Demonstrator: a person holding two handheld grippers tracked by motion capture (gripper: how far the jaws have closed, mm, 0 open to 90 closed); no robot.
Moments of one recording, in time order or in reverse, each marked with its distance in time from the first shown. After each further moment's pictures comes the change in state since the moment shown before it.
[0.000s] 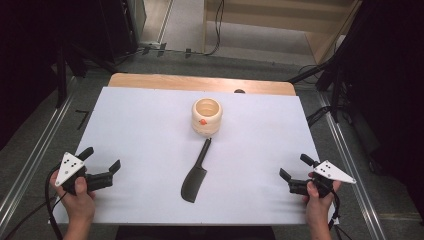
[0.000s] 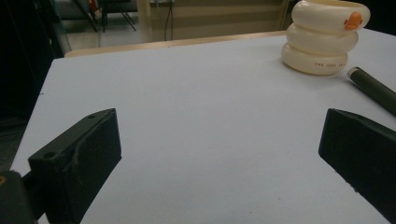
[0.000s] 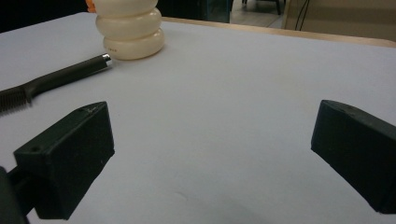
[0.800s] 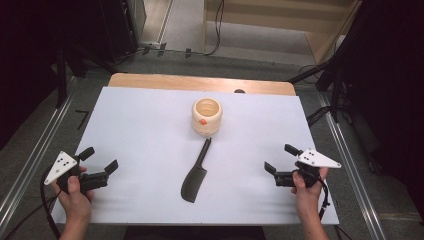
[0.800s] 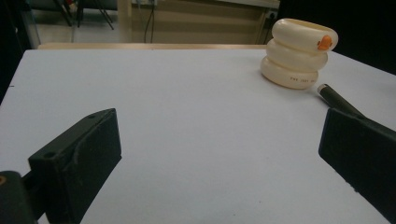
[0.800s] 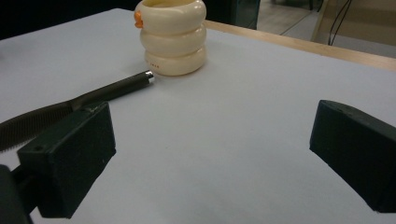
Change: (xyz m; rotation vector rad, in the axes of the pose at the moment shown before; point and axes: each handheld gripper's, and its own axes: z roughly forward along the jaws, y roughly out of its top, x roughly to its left) left arm 0.012 -0.001 -0.004 -0.031 -0.100 -0.095; right arm 0.038 0.050 0.027 0.054 0.088 -0.074
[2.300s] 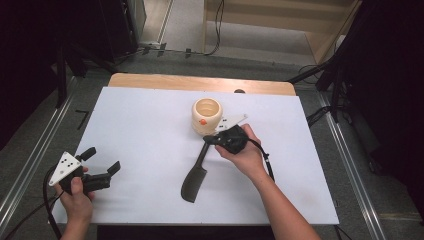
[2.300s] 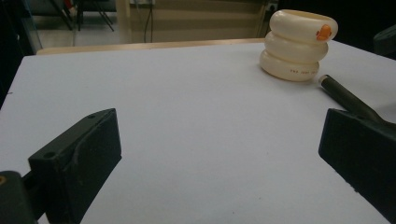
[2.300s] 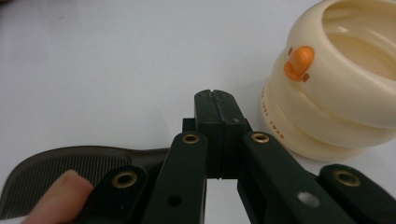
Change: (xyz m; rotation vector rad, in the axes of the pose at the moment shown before) left arm -0.005 0.000 0.002 0.016 0.010 0.051; right arm 0.084 0.092 0.162 0.334 0.330 -0.316
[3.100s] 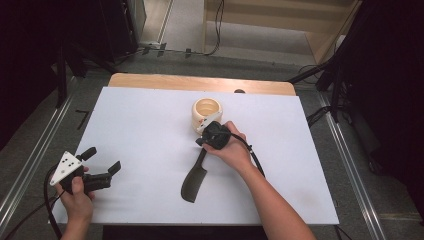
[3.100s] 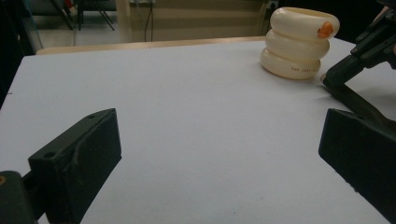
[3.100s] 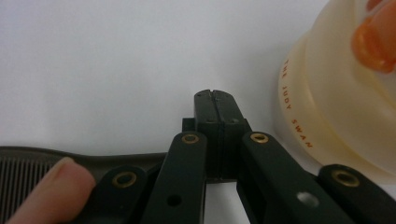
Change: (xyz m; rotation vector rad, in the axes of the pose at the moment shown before) left arm -0.001 0.000 0.002 0.008 0.006 0.014; right arm -0.011 0.008 0.057 0.227 0.028 -0.019
